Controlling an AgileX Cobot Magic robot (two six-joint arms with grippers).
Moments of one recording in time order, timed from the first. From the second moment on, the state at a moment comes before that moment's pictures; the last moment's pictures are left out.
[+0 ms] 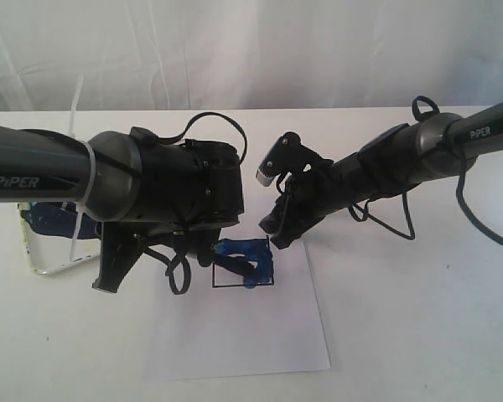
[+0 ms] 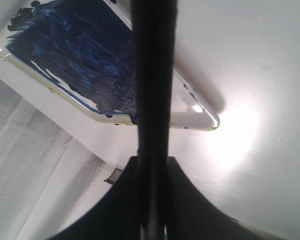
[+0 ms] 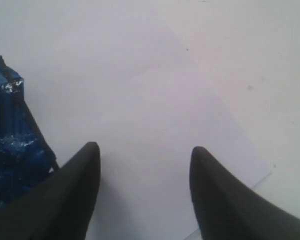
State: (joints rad) left arm -0.91 1.95 -1.32 0.87 1.31 0.39; right arm 0.32 2.16 -1.29 1.21 0.43 -1.82
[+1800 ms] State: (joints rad) left arm -0.91 1.94 -1.26 0.89 1.31 0.35; right arm 0.32 2.16 -1.29 1.21 0.43 -1.82
